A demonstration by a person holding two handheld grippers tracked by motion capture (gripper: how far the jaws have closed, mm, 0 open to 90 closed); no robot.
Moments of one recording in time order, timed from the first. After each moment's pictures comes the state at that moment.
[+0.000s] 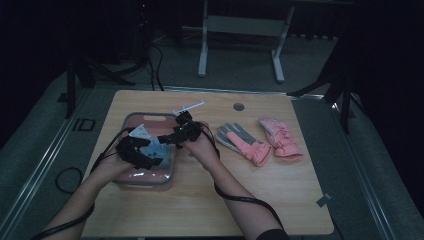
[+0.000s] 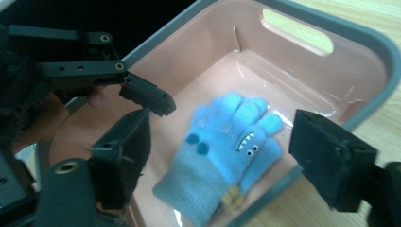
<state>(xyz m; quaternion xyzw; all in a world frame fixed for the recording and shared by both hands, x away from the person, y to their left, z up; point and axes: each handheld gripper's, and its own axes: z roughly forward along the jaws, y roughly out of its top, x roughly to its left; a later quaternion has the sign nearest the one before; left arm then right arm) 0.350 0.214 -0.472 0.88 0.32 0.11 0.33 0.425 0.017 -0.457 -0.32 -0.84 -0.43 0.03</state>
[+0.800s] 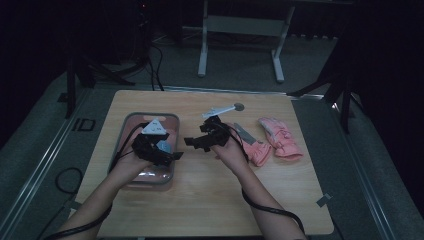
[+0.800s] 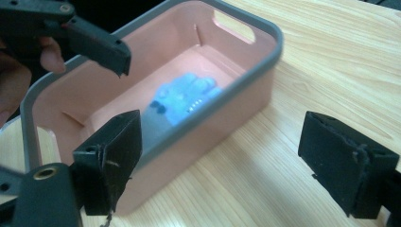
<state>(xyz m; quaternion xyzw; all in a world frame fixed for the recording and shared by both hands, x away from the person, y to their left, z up) 0.338 0.160 -0.437 0.85 0.31 0.13 0.41 0.411 -0.064 -0.447 -0.31 -0.84 -0.44 -0.03</state>
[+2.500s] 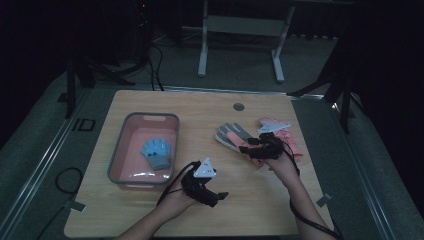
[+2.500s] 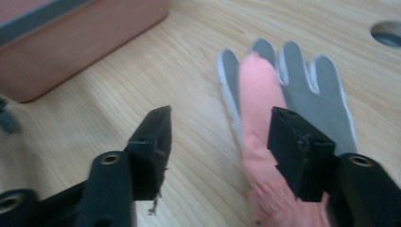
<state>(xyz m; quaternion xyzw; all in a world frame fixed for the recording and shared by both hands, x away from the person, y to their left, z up) 0.280 0.036 -0.510 0.87 0.22 0.06 0.44 0.399 -0.221 -0.482 -0.34 -0.84 -0.41 -0.10</state>
